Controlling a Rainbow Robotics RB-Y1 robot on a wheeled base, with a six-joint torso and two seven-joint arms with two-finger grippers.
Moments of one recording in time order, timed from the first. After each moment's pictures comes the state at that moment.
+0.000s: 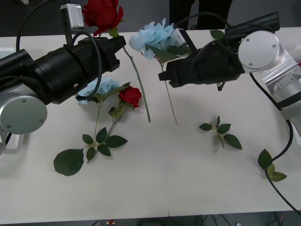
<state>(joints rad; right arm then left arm) -0.72 -0.57 0.36 -1.49 -1.36 1.11 1.73 -0.32 0.65 -0.27 -2.03 1.05 0.41 -1.43</state>
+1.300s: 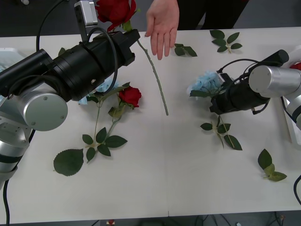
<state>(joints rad) -0.72 -0.64 0.46 -1.02 -1.11 1.09 1.73 -0.37 0.54 -0.31 -1.97 1.02 0.35 -1.43</state>
